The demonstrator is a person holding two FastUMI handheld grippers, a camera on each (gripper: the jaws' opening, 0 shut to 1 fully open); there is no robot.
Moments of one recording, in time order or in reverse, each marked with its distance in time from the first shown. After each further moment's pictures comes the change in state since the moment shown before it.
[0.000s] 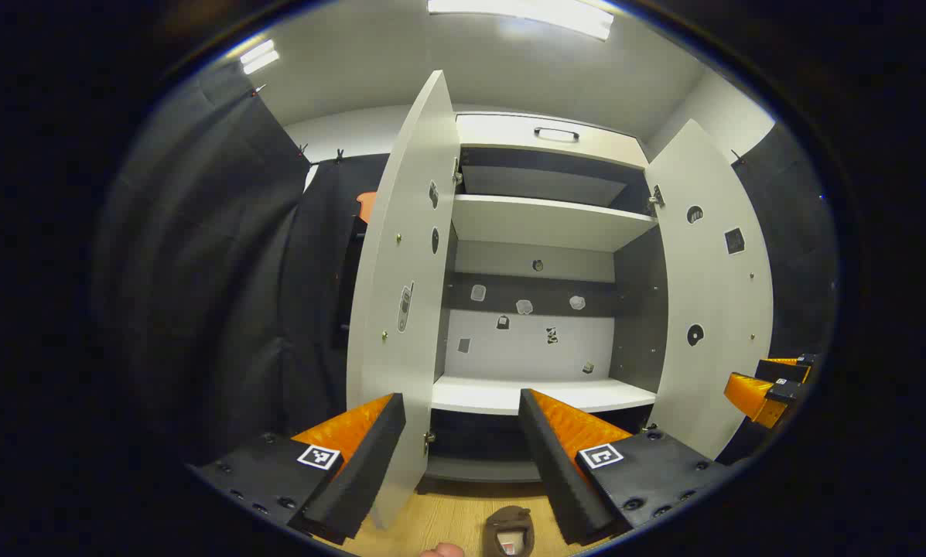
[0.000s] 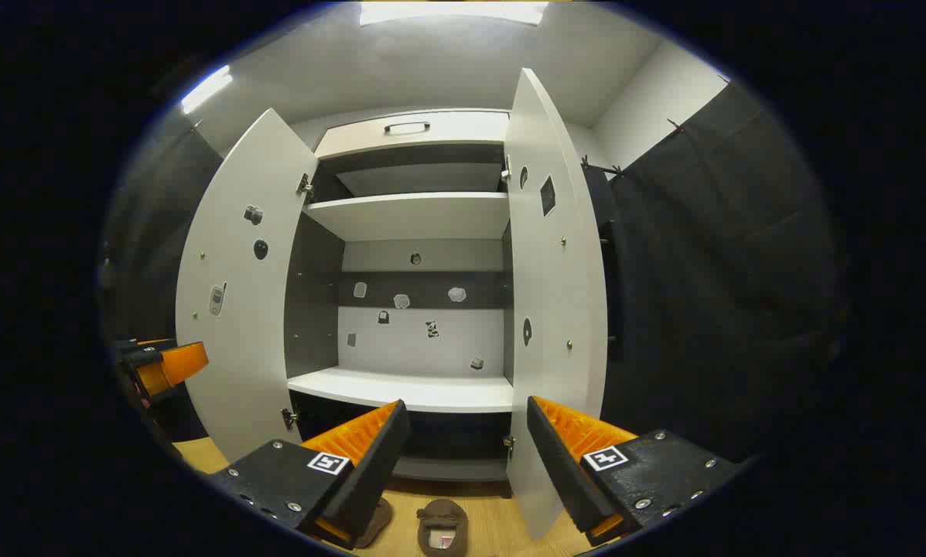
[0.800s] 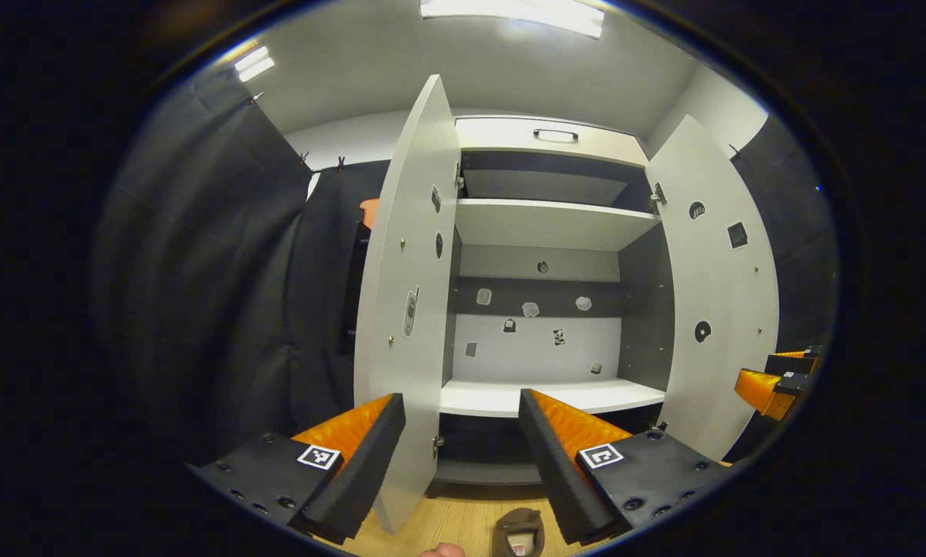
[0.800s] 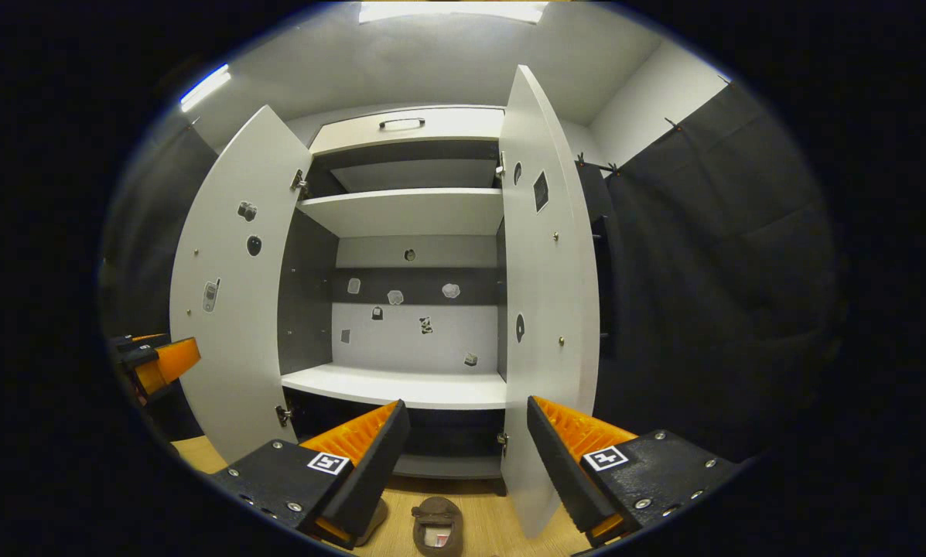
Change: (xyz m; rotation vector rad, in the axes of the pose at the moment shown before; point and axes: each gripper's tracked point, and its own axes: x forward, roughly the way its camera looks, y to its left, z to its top) left arm 0.002 0.003 0.001 0.025 -0.020 0.021; right arm 0.000 -0.006 -0.001 -0.009 0.010 -0.020
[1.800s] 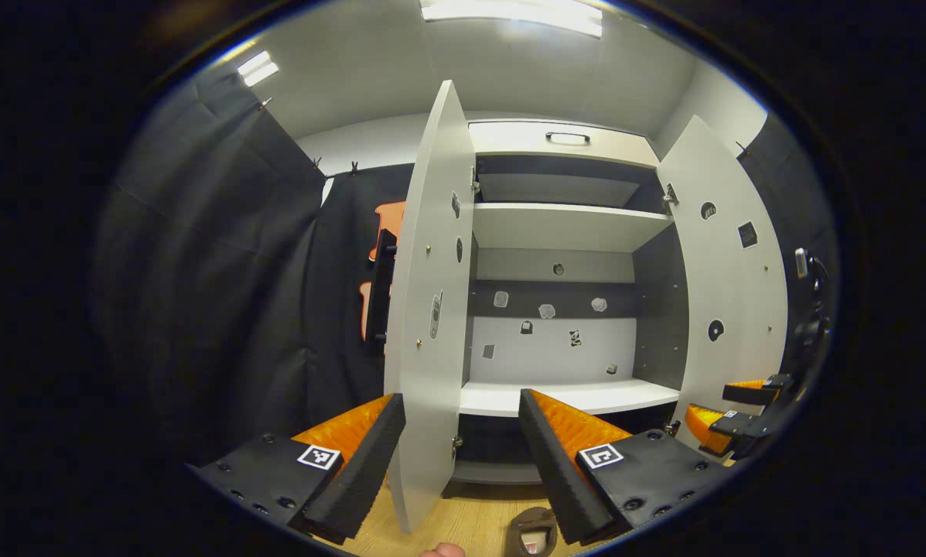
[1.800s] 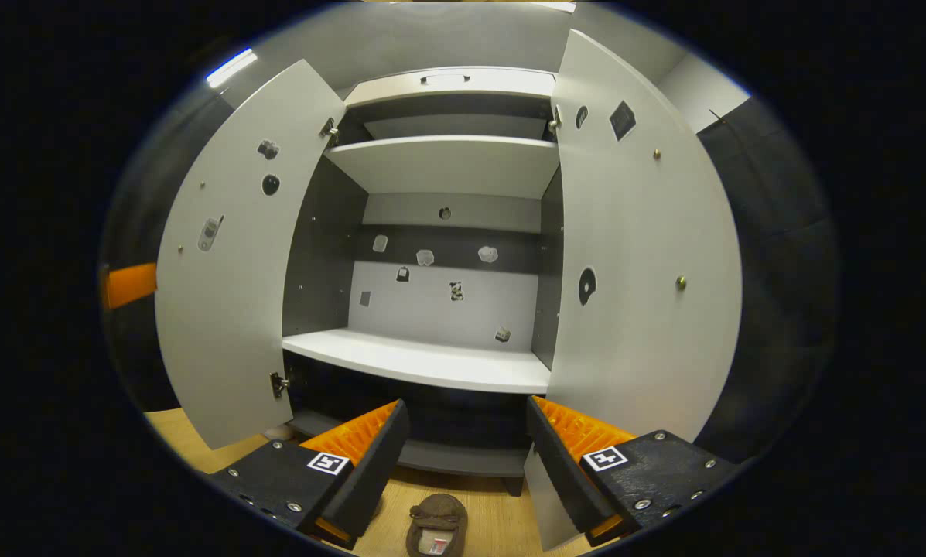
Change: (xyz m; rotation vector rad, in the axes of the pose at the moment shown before) left arm -0.010 0.023 0.001 0.010 -0.006 0.063; right arm 0.076 0.037 -0.099 -0.074 0.130 0.117
